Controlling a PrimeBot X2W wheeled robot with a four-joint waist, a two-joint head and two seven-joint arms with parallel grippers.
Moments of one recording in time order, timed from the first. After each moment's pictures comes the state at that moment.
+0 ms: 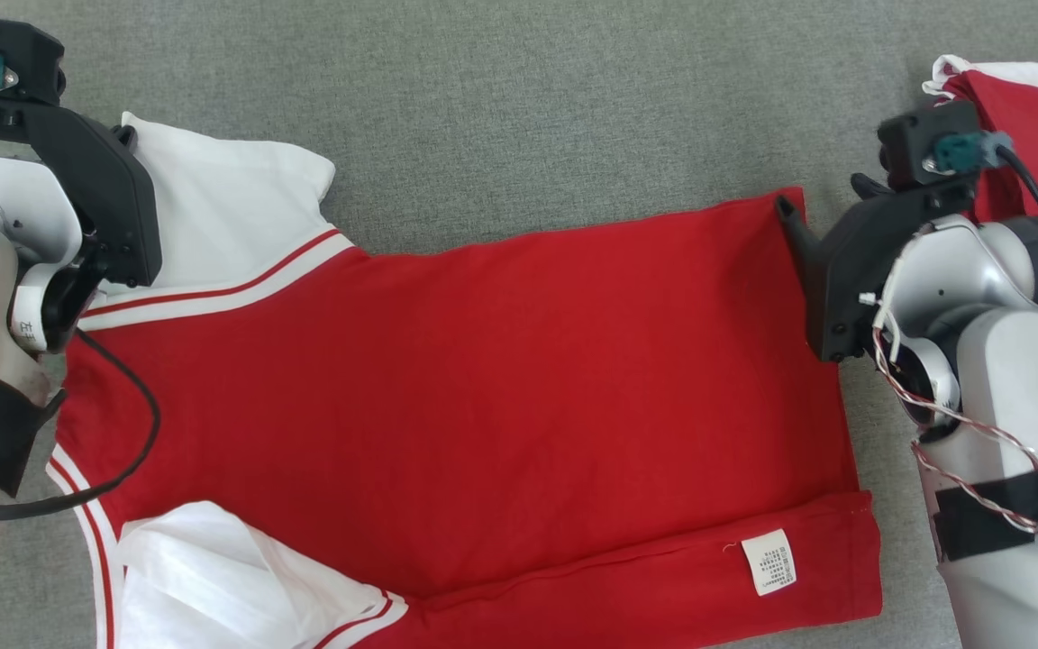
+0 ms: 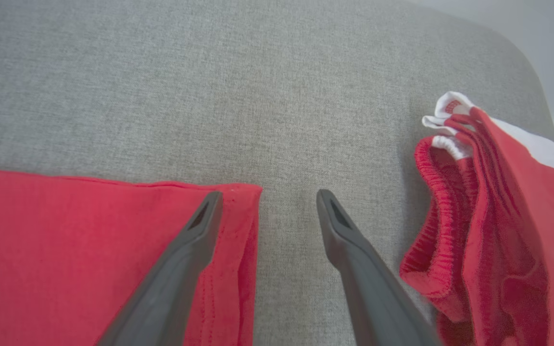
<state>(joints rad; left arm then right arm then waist) -1.06 0.48 -0.52 0.67 -0.64 -0.05 0.47 -0.66 -0.18 0.06 0.13 0.06 0.13 0.76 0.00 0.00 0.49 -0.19</state>
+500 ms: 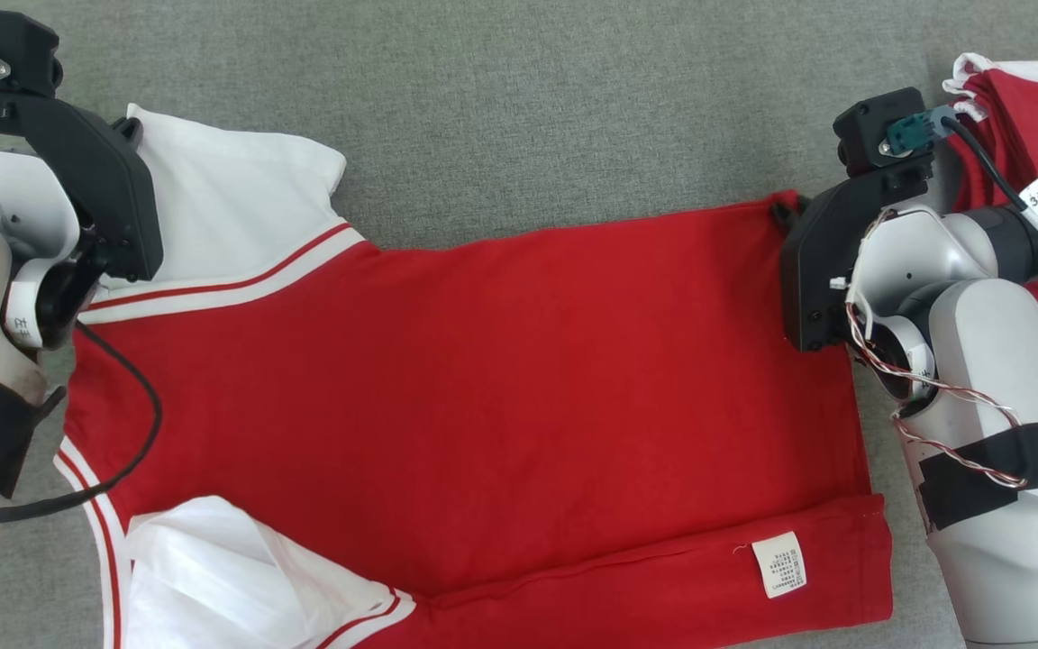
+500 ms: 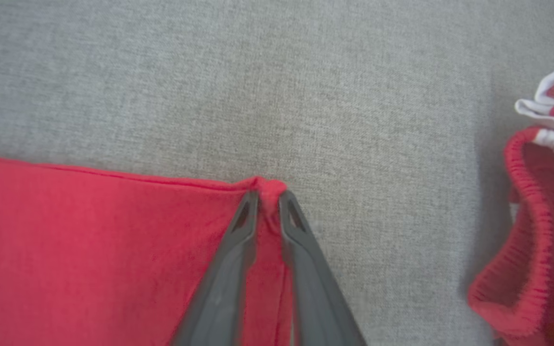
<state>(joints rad) -1.06 0.49 -0.51 0.63 -0.67 -0.04 0.49 -0.75 -0.20 0.14 0.29 0.13 0.13 0.80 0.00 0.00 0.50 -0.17</state>
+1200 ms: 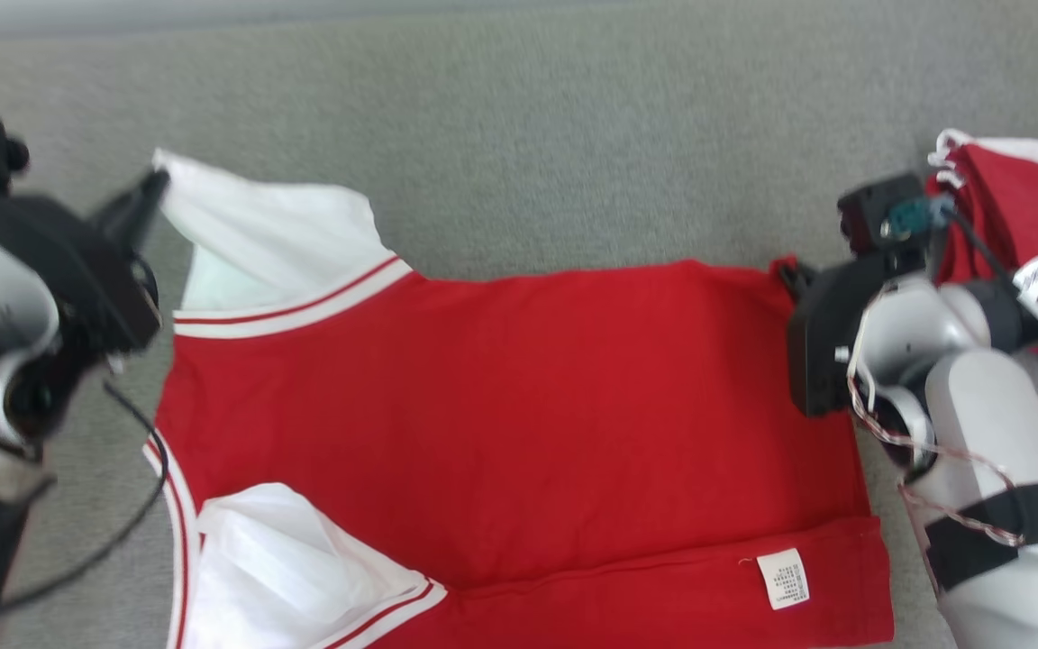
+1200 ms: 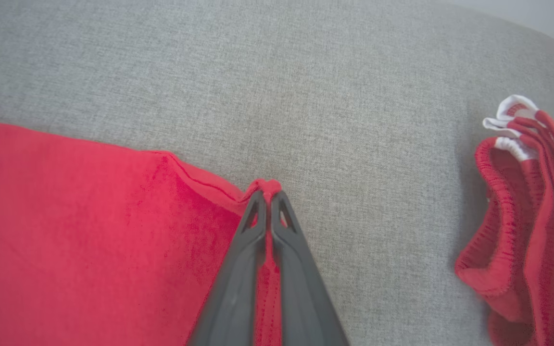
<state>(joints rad) -0.84 0.52 -0.37 0.43 -0.92 -0.11 0.38 -0.63 -0.23 0.15 0.30 0.17 0.13 0.68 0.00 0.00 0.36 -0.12</state>
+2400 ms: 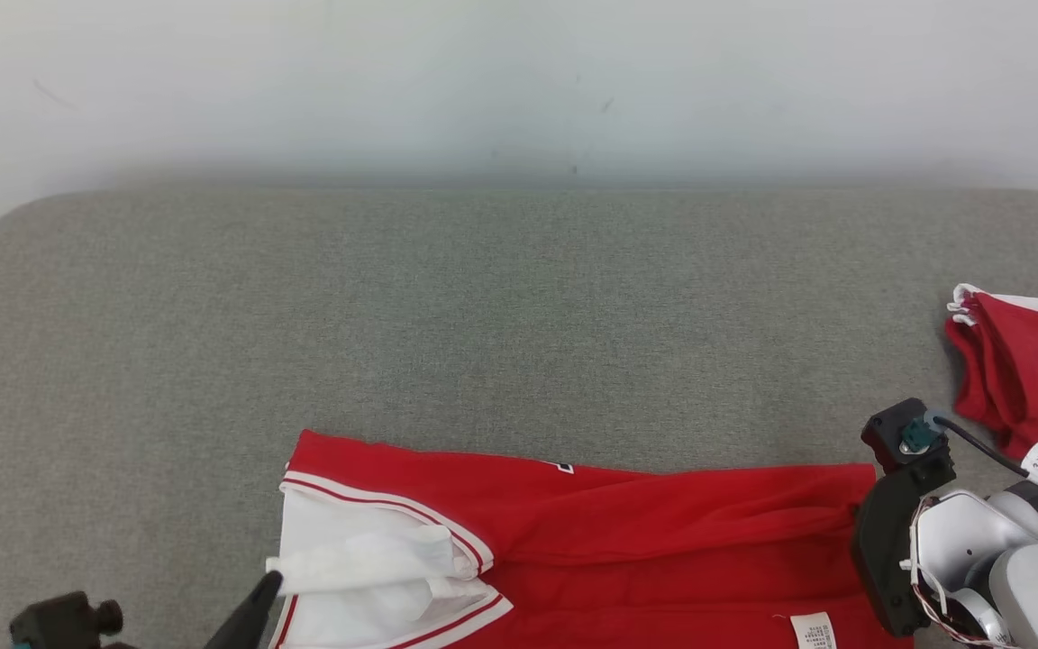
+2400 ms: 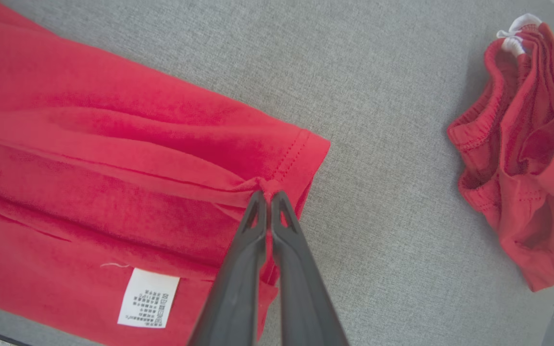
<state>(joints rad) 0.08 0.42 -0.21 -0.13 -1.23 0.05 0.23 -0.24 -0.48 0.26 0.10 0.26 0.13 0.87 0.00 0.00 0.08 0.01</state>
